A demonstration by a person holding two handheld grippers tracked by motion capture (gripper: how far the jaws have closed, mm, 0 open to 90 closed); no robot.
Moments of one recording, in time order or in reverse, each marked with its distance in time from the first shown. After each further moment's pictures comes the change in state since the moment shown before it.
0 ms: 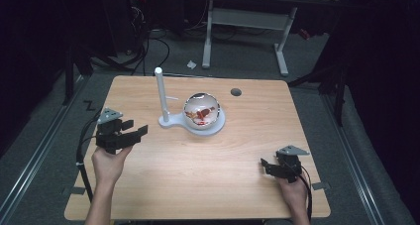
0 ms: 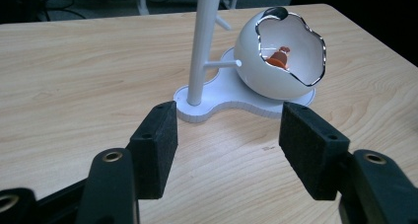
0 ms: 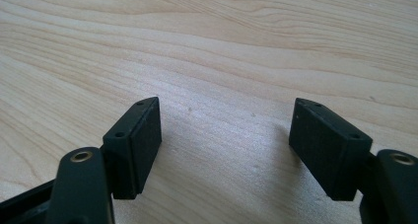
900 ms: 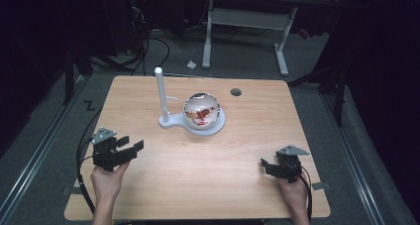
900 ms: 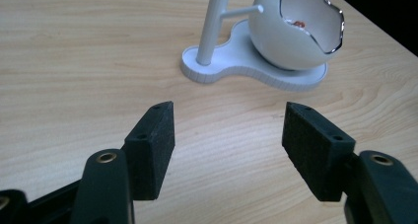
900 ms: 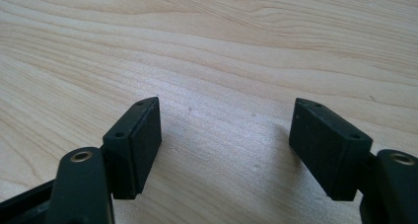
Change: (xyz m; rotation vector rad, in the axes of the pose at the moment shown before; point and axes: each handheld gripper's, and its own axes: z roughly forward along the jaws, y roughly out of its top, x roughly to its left) left arm 0.050 -0.012 -0.006 -0.008 0.029 -0.050; right arm 0.000 0.000 0.000 0.001 -0.002 0.002
